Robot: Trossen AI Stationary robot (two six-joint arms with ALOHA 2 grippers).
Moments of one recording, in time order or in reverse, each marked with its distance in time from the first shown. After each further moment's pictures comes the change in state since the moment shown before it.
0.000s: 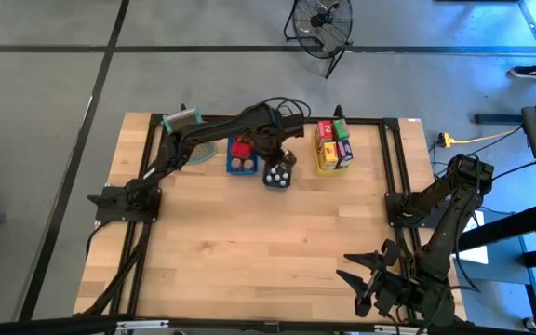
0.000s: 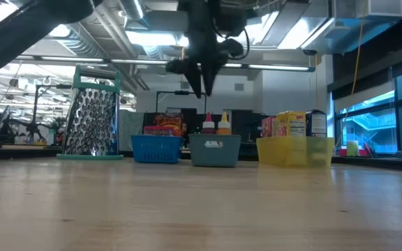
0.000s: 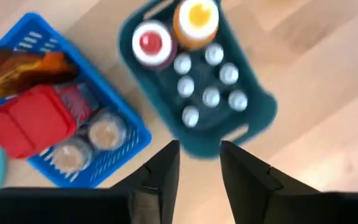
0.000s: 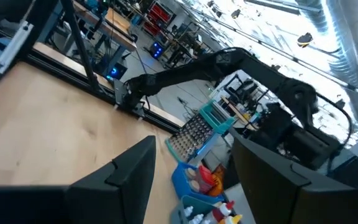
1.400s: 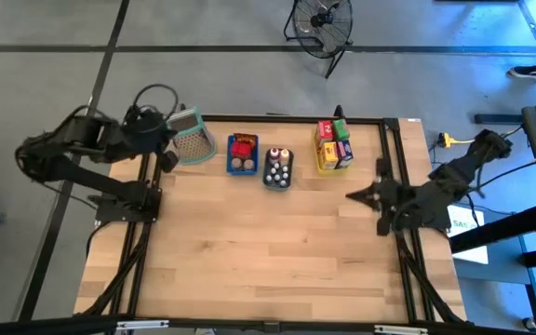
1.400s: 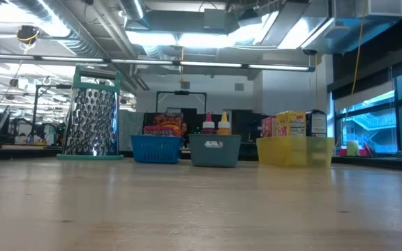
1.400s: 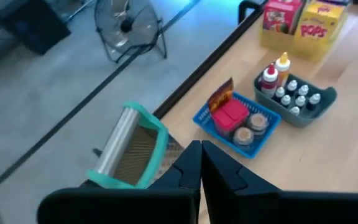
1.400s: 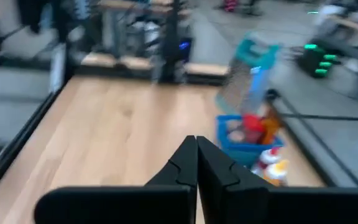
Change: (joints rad) left arm -0.296 -1.278 -0.837 0.062 -0.690 0.190; right arm -0.479 -0.788 -0.088 -0.953 -0.779 0.669
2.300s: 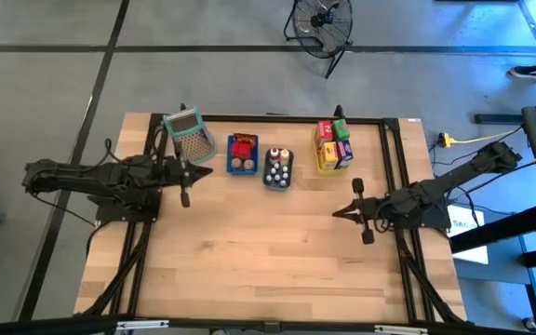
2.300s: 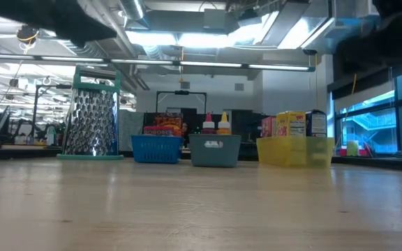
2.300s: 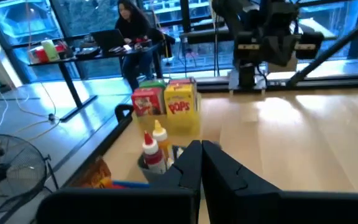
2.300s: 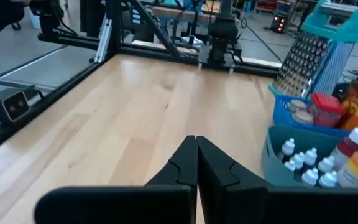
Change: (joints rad) left arm 0.004 -0.525 -1.115 1.381 0.402 0.553; right arm -0.220 -0.125 -0.678 0.706 -0.425 -0.176
